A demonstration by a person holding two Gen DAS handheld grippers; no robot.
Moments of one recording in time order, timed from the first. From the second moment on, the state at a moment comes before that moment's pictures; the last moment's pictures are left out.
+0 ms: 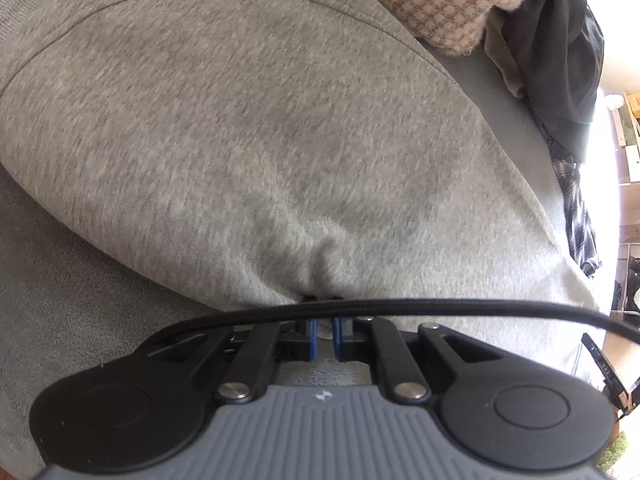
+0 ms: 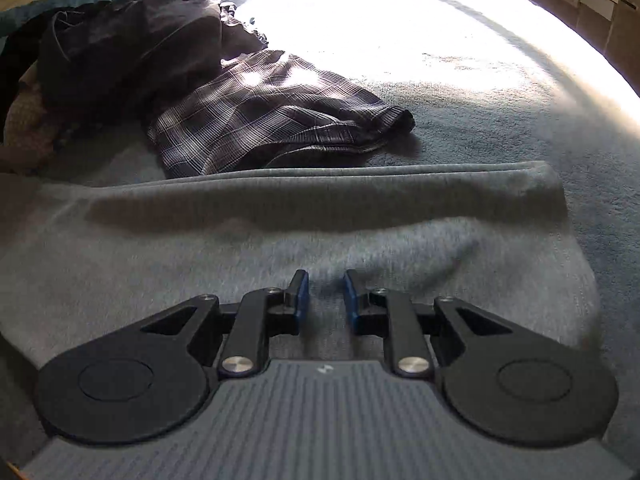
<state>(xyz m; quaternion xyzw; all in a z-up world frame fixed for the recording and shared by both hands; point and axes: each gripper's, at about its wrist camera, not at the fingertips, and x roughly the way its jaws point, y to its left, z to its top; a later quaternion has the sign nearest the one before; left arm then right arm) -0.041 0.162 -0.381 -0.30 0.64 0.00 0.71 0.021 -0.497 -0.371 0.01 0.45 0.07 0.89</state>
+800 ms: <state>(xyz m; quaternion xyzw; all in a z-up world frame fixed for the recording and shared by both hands) -0.042 0.165 -0.390 -0.31 0.62 -0.02 0.72 -0.112 -0.611 -0.354 0.06 0.52 -0.19 0.83</state>
